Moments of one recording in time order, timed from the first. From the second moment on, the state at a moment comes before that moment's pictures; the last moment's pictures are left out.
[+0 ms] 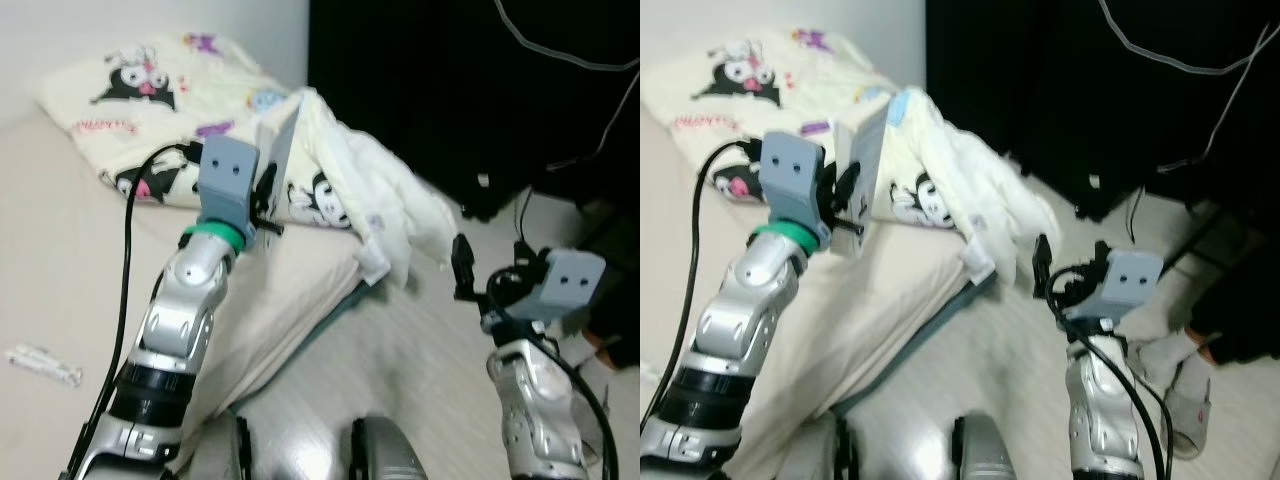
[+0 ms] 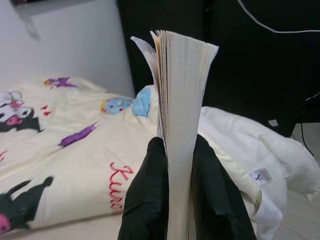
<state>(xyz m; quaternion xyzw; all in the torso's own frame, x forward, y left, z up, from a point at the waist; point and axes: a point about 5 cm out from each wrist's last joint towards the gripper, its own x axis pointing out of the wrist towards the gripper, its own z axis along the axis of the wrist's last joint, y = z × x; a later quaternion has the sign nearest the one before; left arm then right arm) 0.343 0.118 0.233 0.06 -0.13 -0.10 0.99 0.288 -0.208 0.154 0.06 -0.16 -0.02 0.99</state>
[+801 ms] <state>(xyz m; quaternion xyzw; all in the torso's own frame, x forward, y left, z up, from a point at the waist) 0.345 0.116 0.228 0.06 -0.12 -0.10 0.99 0.292 -0.207 0.153 0.04 -0.16 -0.05 0.99</state>
